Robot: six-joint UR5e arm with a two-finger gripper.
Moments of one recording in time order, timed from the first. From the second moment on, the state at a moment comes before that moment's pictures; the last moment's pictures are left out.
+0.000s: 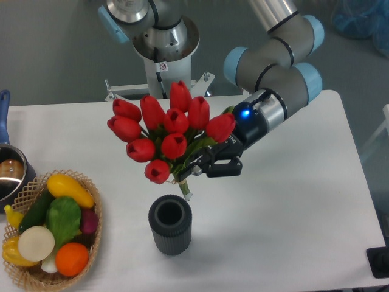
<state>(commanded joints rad) 2.66 -1.98 -1.70 -0.77 -0.05 1.39</state>
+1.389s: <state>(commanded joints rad) 2.64 -2.06 -1.71 -0.77 -0.14 1.43</state>
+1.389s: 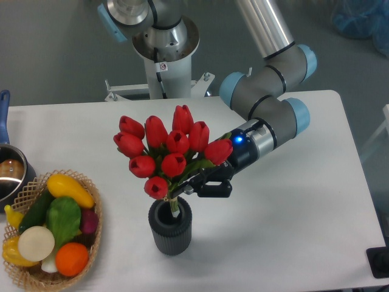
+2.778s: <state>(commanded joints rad) 2.63 -2.10 -1.75 -0.77 -0.14 1.53</state>
